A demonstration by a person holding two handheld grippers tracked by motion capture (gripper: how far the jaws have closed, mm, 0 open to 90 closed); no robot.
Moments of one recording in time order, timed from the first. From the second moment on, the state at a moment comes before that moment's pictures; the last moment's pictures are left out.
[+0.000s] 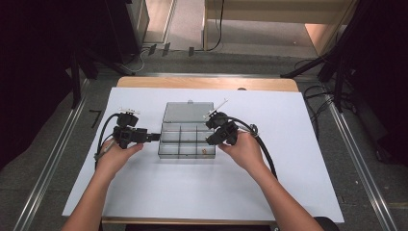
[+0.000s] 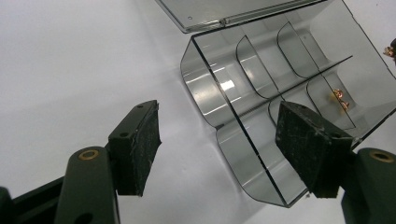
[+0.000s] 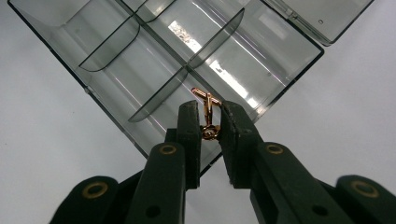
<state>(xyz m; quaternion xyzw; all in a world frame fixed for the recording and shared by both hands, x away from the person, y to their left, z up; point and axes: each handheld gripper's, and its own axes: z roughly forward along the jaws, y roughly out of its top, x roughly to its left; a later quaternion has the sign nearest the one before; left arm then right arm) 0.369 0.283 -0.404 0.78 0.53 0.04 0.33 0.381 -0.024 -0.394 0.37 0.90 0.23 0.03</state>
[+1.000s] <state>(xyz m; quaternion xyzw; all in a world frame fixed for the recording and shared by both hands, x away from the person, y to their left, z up) 0.370 0.283 -0.406 0.78 0.53 0.04 0.32 0.377 0.002 -0.422 0.35 0.91 0.20 0.02</state>
